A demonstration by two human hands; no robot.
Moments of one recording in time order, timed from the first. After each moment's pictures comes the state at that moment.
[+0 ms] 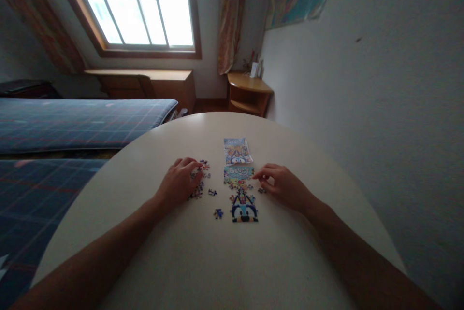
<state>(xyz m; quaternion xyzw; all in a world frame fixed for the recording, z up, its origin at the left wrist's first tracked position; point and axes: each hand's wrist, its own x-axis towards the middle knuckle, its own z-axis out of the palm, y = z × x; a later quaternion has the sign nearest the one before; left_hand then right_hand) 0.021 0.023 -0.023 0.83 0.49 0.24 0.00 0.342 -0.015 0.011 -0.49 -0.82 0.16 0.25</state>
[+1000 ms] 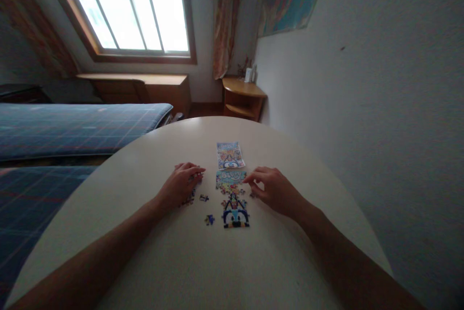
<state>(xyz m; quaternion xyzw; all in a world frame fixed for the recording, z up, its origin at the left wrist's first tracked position) 0.033 0.039 -0.031 0.84 0.46 0.26 0.11 0.333 -0.022 0.021 -0.49 -0.84 0.10 0.22</state>
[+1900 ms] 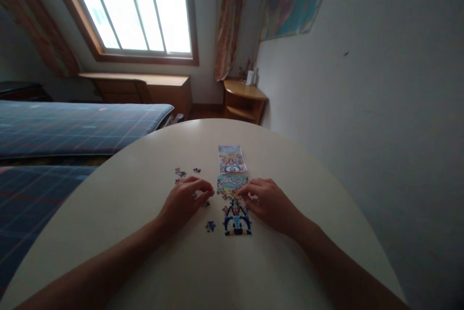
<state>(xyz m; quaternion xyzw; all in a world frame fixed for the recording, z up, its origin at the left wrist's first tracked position) 0.055 -0.002 -0.020 0.82 0.44 0.34 0.15 0.313 -0.034 0.013 -0.48 -0.84 0.10 0.23</state>
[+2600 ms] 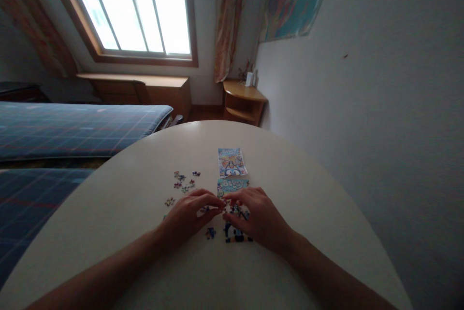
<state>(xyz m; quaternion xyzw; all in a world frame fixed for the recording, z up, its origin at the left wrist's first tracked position) 0.063 -0.018 -0.018 0.85 0.31 0.36 0.22 0.285 -0.045 0.006 -0.45 -0.83 0.14 0.30</state>
